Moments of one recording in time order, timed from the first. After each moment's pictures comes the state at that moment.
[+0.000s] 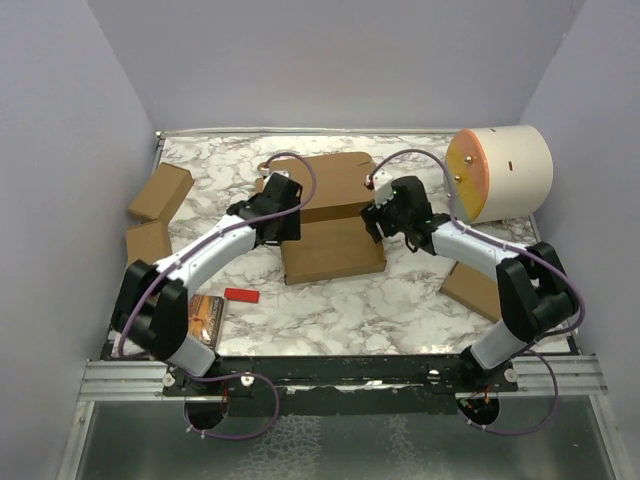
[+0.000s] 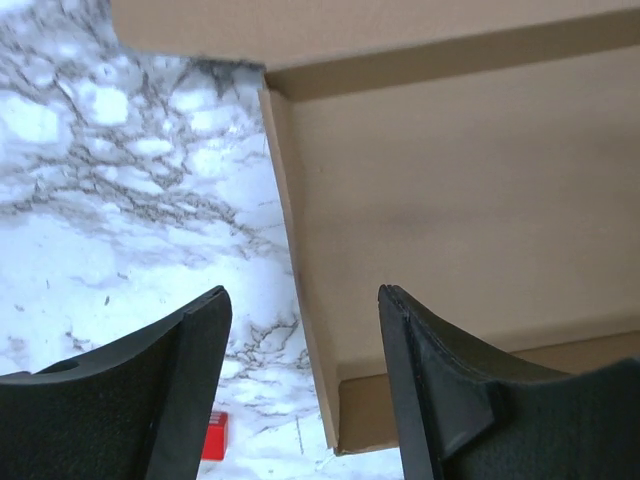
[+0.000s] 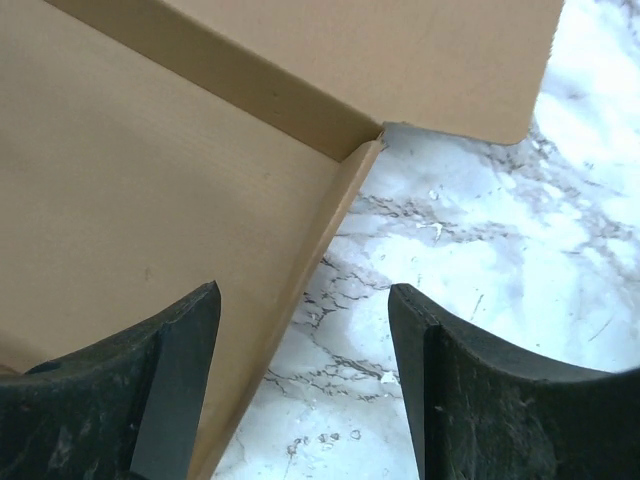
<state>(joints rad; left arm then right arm) -0.54 1.58 1.17 -0.61 -0.28 -0.48 0.49 1.63 0.96 0.00 -0.03 -0.20</state>
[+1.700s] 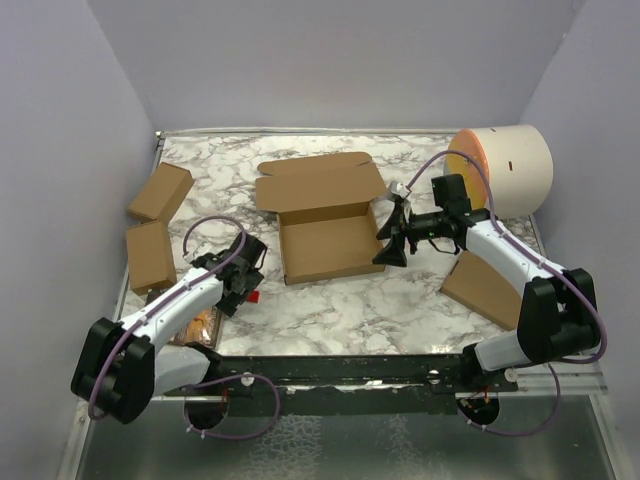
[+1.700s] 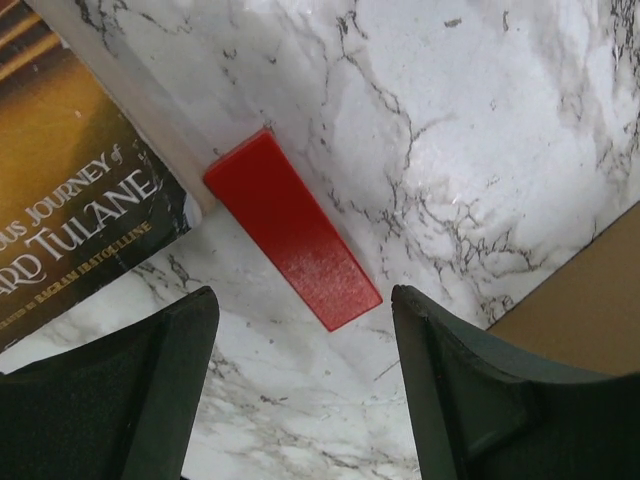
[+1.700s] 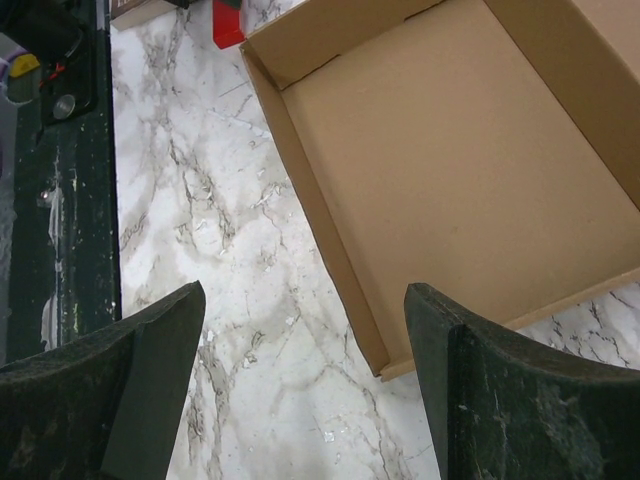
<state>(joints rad) -0.48 1.13 0.64 -0.83 -0.36 -1.37 0.25 1.45 0.95 -0.39 -1.05 -0.52</state>
